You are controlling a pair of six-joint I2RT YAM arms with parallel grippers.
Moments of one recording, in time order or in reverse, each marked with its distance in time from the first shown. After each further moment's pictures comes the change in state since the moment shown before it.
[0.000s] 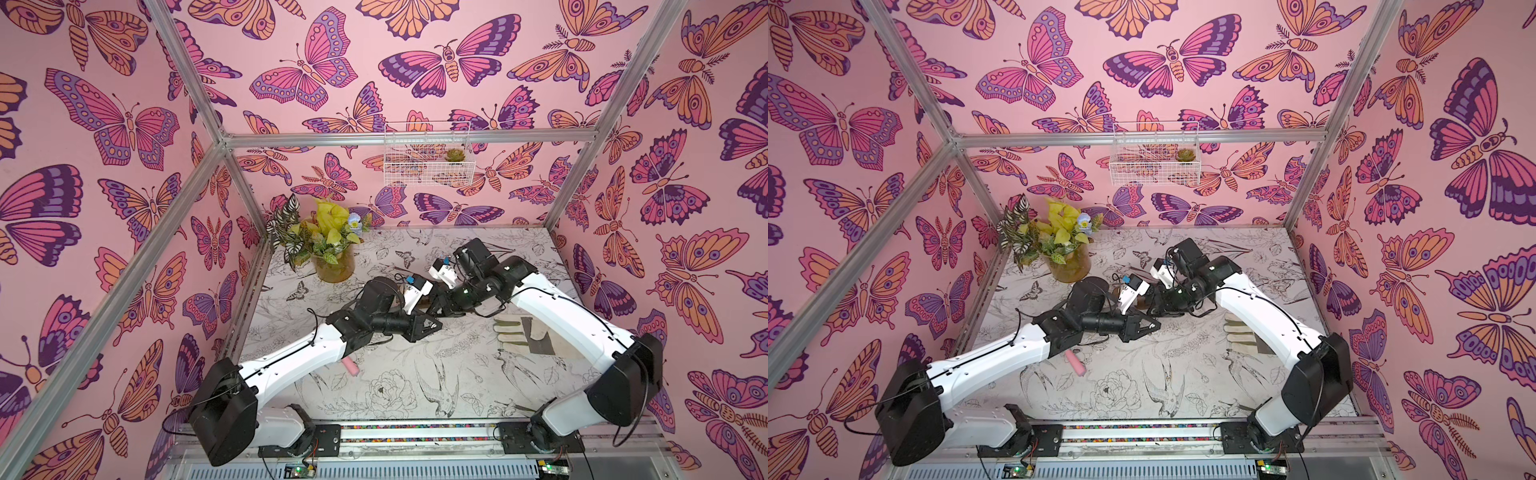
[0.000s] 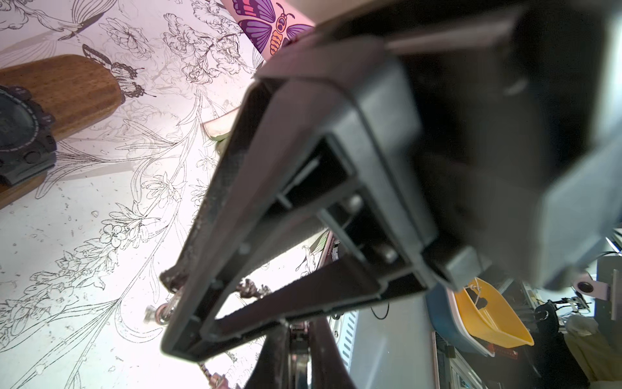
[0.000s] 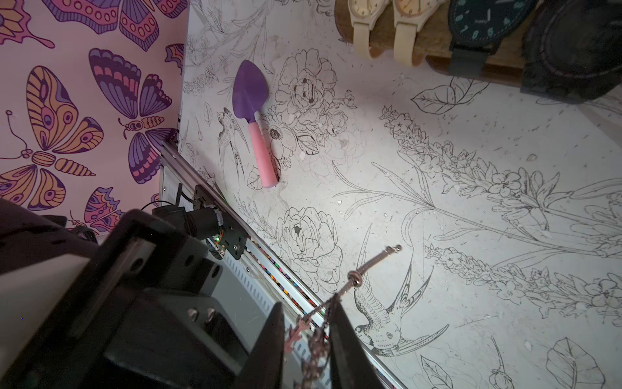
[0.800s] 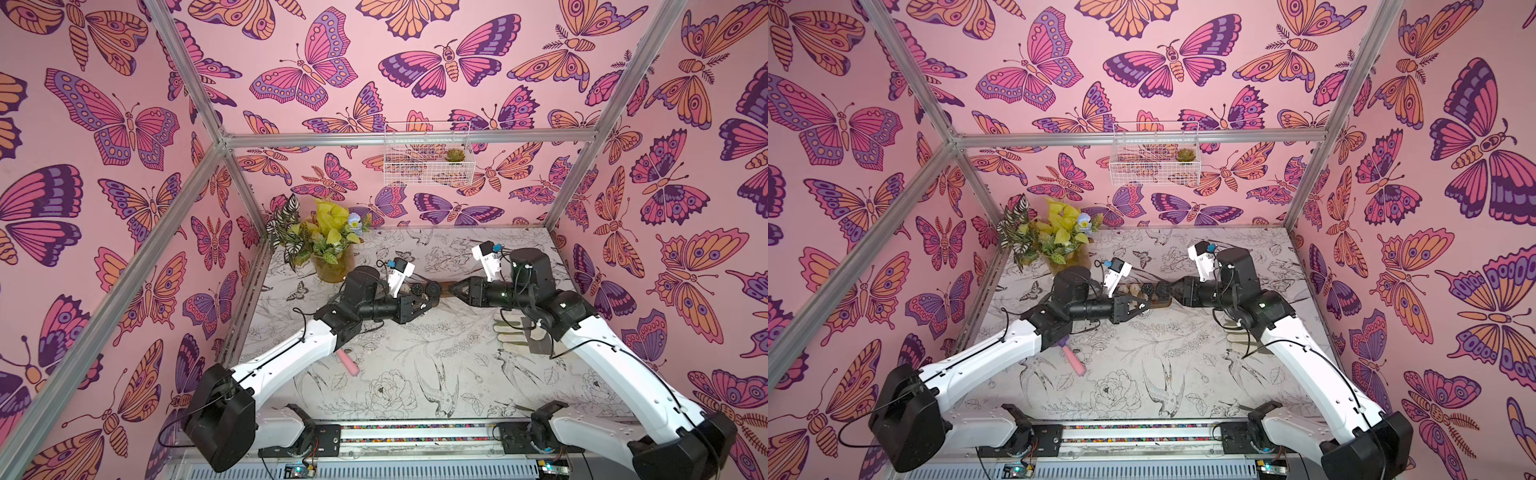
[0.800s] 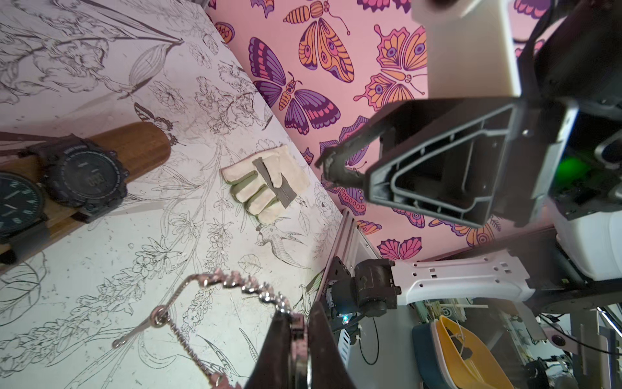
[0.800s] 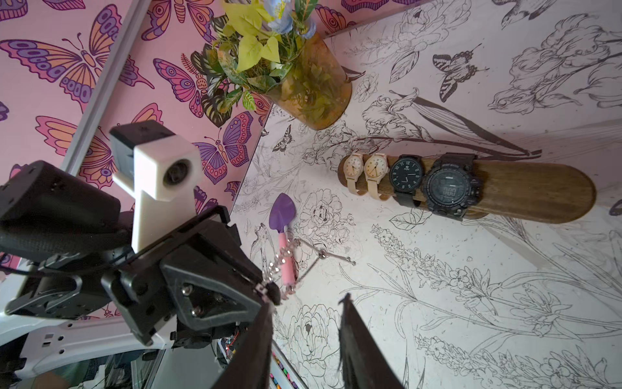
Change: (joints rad) left arm 0.151 -0.039 -0.011 0.097 0.053 -0.106; right arm -0.153 -0.409 -0.330 0.459 0.055 0.139
